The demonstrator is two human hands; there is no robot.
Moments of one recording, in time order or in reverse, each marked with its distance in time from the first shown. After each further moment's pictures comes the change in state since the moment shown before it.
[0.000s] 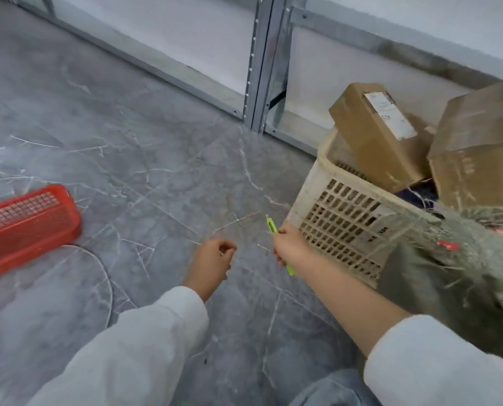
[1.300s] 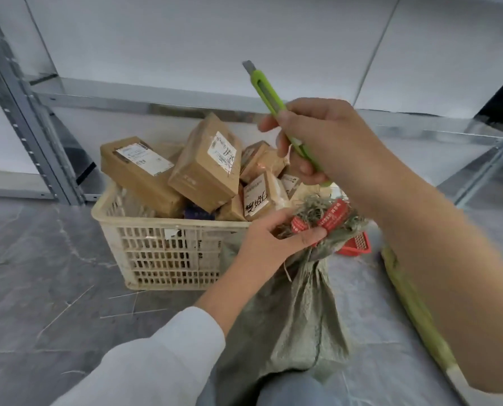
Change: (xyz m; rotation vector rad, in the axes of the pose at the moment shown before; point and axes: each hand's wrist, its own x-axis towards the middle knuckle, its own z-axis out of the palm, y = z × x) left_hand -0.221 0.340 0.234 -0.422 -0.777 0.626; right_hand -0.298 0.075 -0.373 0.359 0.539 -0.618
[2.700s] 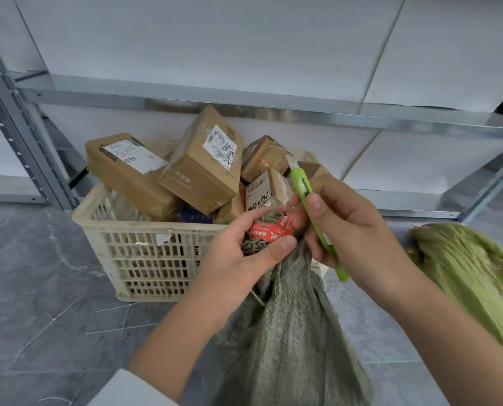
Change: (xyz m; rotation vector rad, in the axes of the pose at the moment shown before) left_hand -0.006 -0.036 -0.040 -0.043 0.045 -0.022; right_hand -0.030 0.129 0.007 0.045 0.023 -0.076
